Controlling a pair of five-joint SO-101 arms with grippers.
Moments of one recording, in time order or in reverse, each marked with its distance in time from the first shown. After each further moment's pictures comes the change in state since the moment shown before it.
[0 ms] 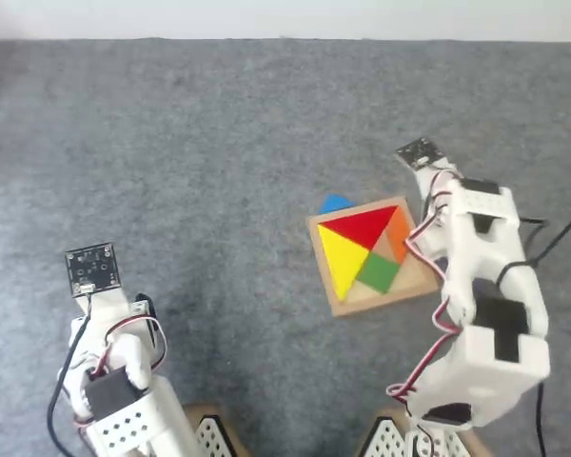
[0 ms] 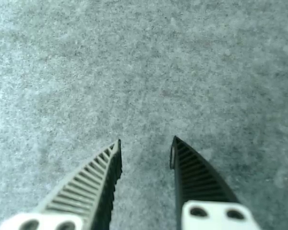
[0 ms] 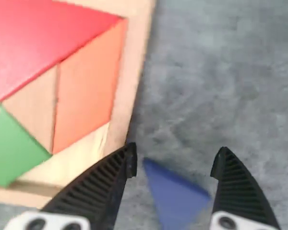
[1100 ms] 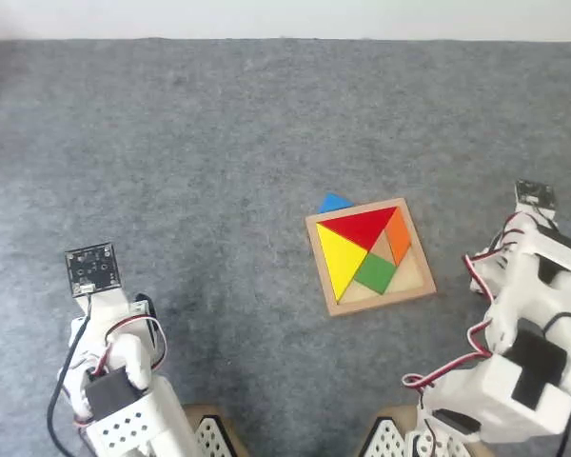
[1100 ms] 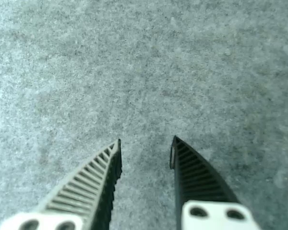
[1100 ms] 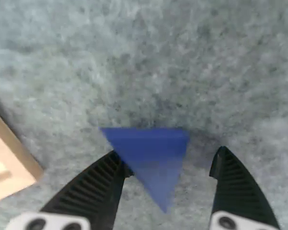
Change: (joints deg) left arm 0.0 0.0 0.0 0.0 0.0; right arm 21.2 -9.2 13.2 -2.3 -21.5
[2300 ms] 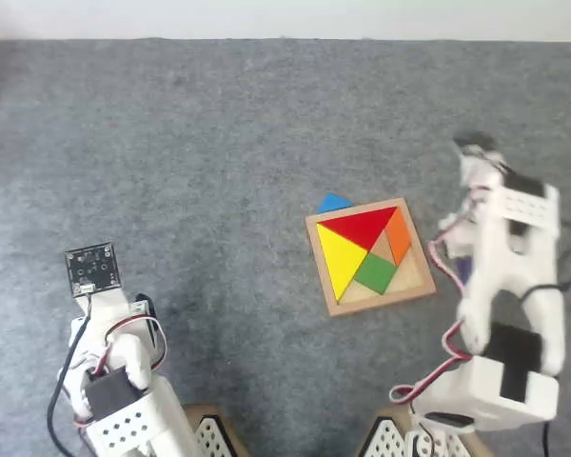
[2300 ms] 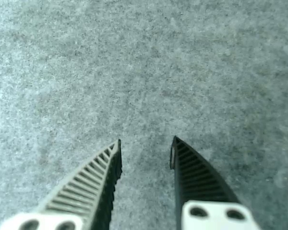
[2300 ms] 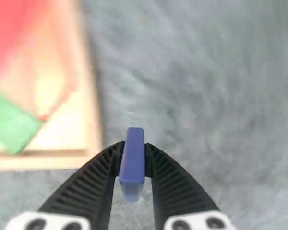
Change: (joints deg) left arm 0.0 0.0 0.0 0.0 0.0; right arm -15.5 0.0 -18.3 16.8 13.5
